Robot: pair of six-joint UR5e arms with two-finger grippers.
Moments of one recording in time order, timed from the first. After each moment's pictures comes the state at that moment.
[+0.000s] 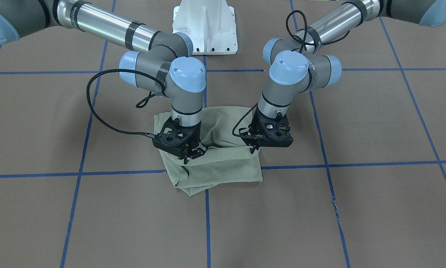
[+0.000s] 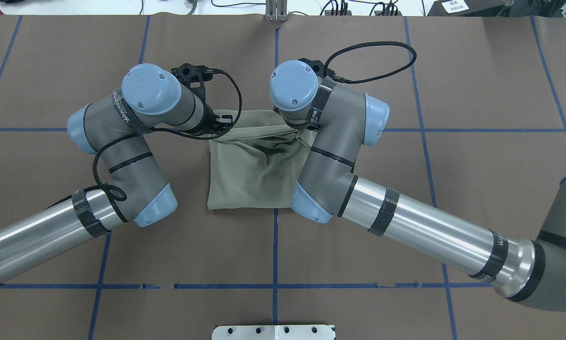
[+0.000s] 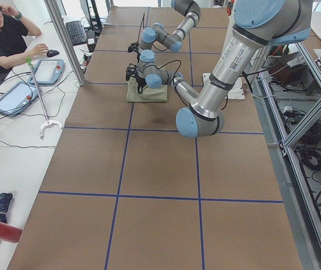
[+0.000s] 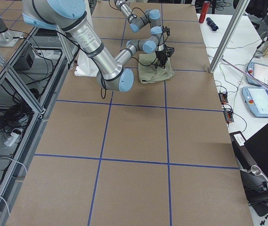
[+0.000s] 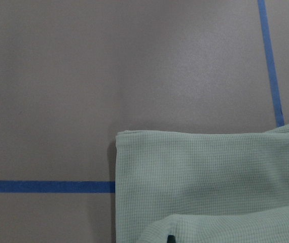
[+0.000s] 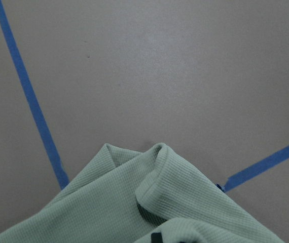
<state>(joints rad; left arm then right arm) -0.66 -2.23 -1.46 -1.99 -1.84 -1.19 0.59 -0.68 1.30 -1.49 1.64 1.60</state>
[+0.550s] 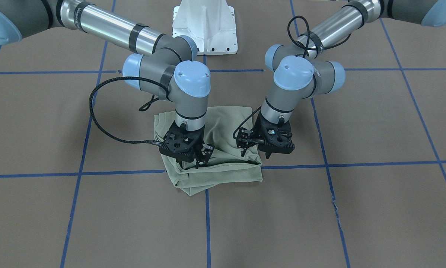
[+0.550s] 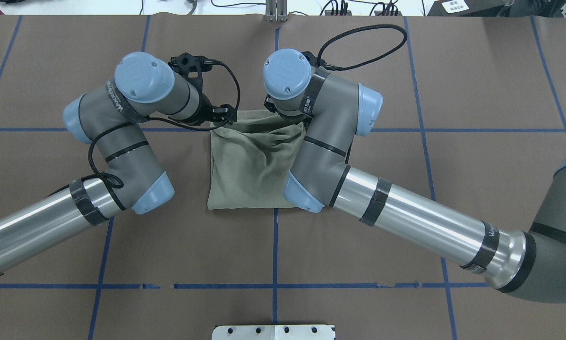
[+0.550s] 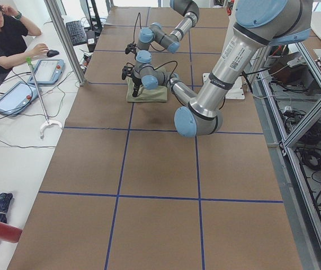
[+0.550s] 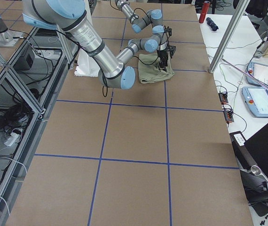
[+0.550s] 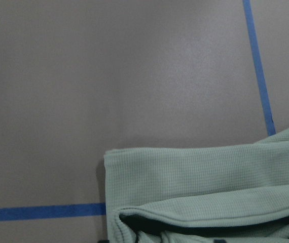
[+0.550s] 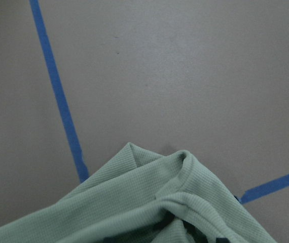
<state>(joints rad) -0.72 -2.22 -1.44 -2.03 -1.90 -1.05 0.61 -0.63 1.26 -1.49 1.69 1.45</state>
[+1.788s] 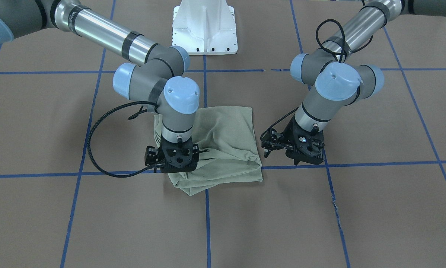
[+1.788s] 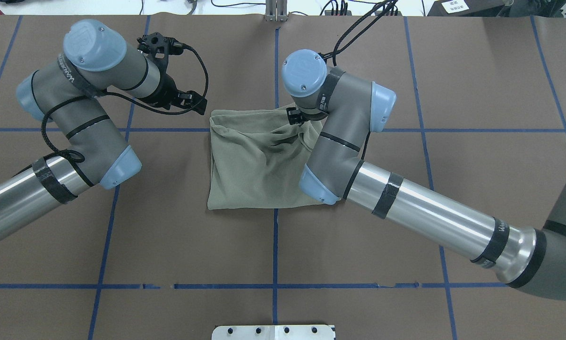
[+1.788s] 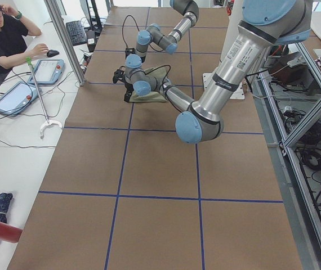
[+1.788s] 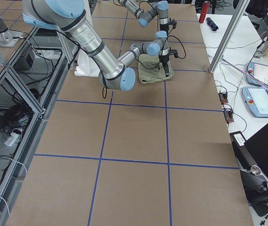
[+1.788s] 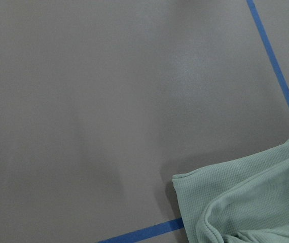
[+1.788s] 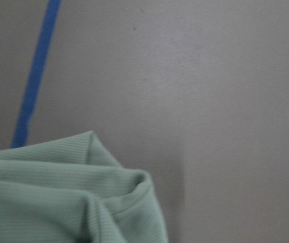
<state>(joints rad) -0.81 -2.17 -1.45 -2.05 -2.02 -0.87 0.65 -0.69 1.22 -1.53 1.65 0.88</state>
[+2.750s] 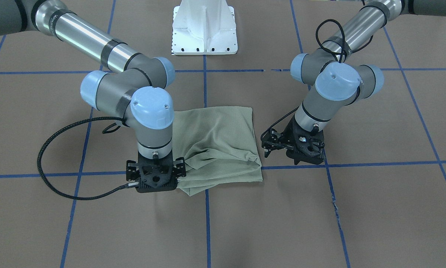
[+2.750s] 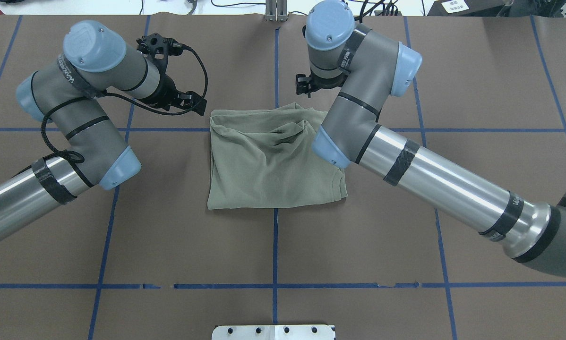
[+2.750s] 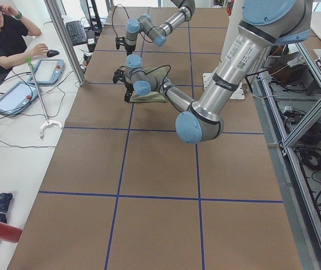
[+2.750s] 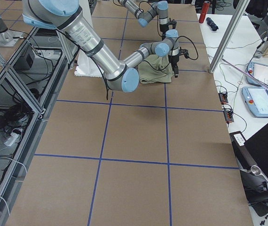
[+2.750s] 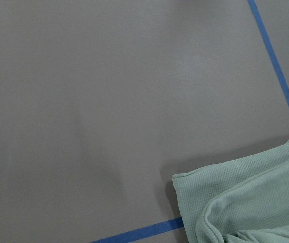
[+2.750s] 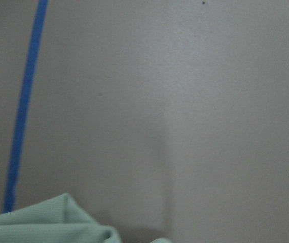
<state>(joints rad) -0.81 -2.16 -1.45 -2.05 -2.02 -0.88 0.72 -0.64 1.22 -1.49 1.79 0.98</state>
